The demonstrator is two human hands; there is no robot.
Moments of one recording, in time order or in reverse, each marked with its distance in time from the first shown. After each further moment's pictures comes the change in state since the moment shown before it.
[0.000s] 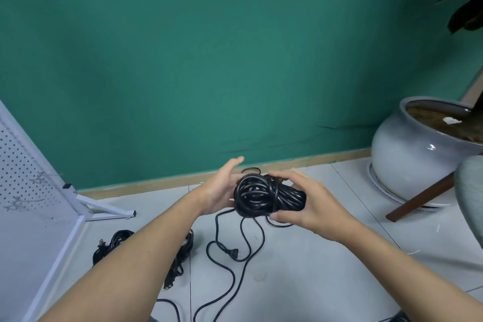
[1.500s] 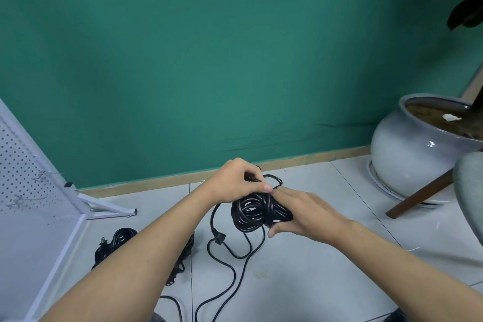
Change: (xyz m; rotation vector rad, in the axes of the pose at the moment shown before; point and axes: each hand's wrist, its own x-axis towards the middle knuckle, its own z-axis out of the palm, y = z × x) left_hand -0.012 0.024 0.020 0.826 0.207 0.423; right_hand 0.001 0.022 0.015 -0.579 -0.247 -0.054
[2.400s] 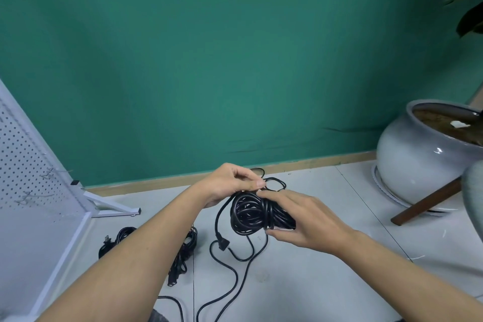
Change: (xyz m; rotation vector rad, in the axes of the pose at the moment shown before) left_hand -0.005 -0.030 -0.007 -0.557 -0.032 -0.249; right_hand -0.004 -0.011 0.004 0.036 0.176 -0.154
